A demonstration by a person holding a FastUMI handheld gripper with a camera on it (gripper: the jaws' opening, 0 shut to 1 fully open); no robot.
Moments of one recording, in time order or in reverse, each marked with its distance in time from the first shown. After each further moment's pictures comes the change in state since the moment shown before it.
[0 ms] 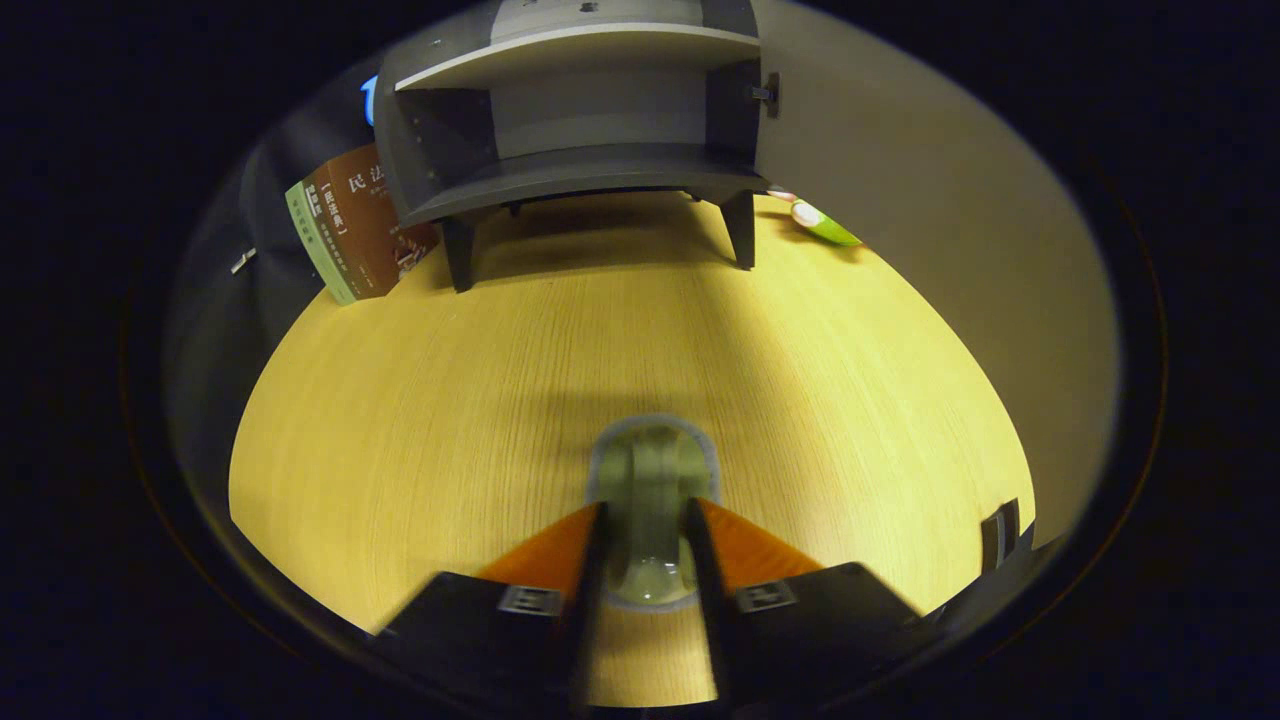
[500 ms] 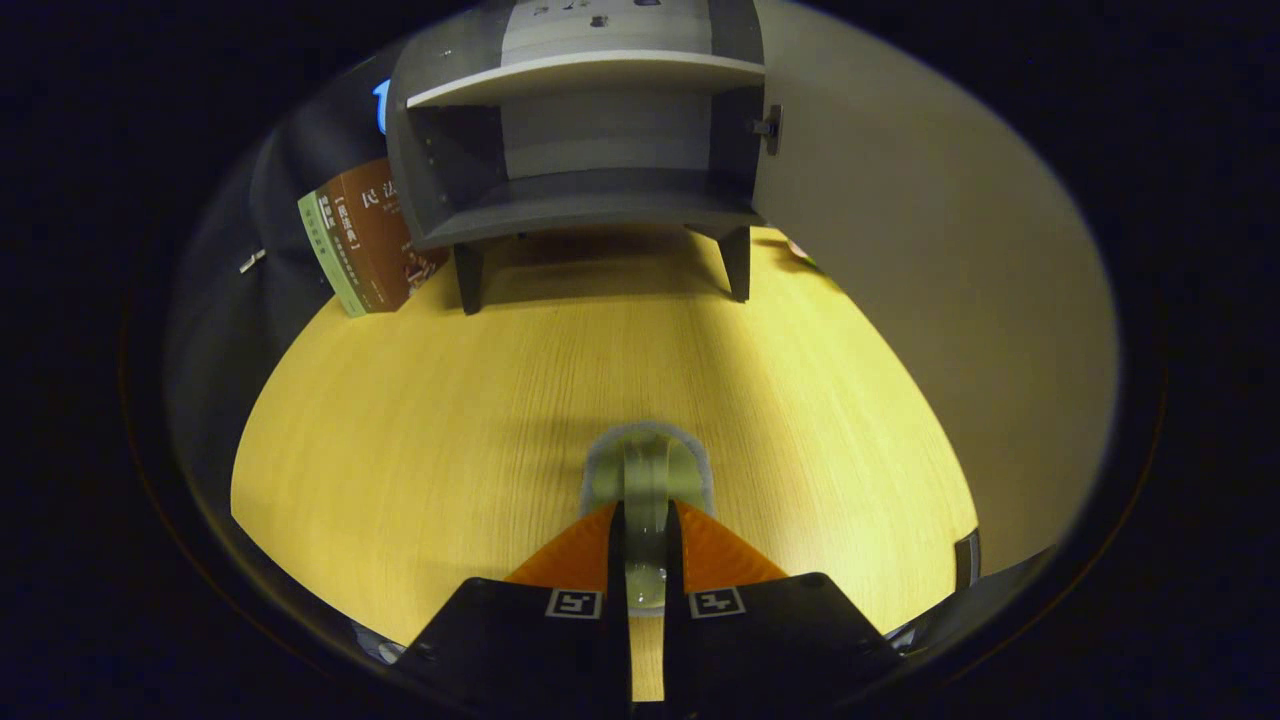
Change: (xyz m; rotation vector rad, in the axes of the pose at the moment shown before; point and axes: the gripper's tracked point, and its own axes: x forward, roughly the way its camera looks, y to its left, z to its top) arm -0.023 0.000 0.030 -0.006 -0.050 0.019
